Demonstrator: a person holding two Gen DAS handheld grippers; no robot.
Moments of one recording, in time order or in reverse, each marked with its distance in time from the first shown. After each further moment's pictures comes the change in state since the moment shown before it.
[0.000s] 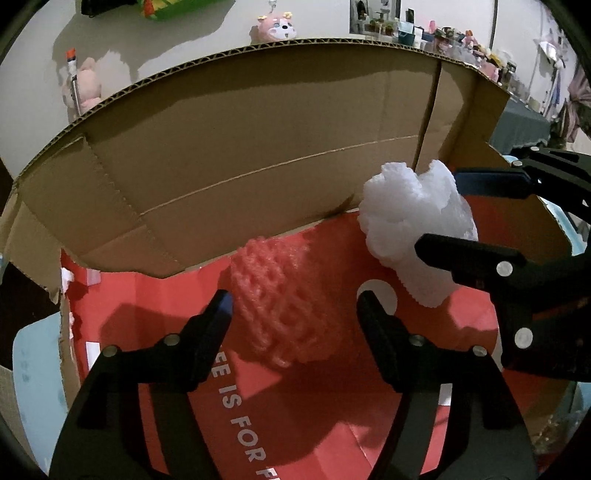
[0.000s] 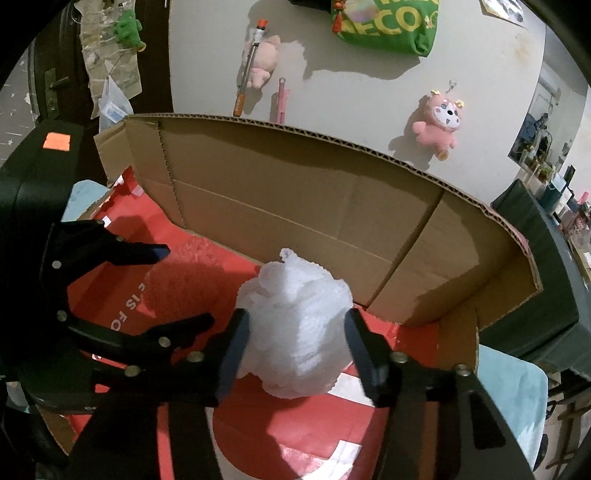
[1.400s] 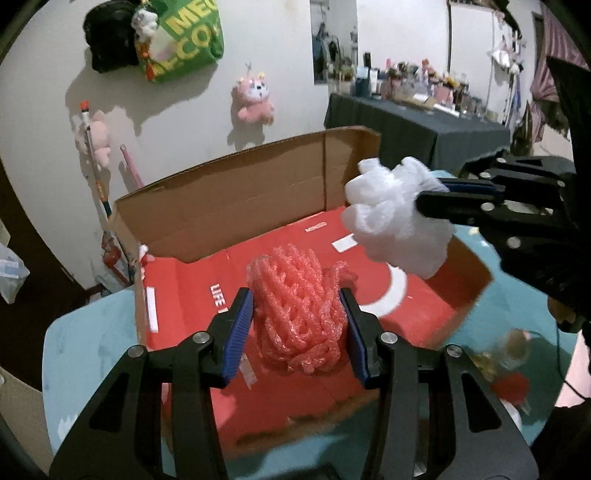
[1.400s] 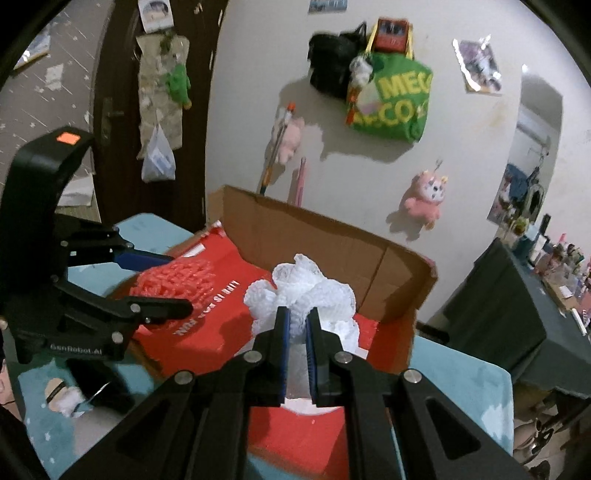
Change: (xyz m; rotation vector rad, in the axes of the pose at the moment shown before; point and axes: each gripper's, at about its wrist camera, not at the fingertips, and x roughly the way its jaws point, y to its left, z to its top) left arm -0.144 -0.041 -0.059 0.077 -0.184 -0.033; right arm -0.146 0.038 -0.071 -0.081 -0.281 0.006
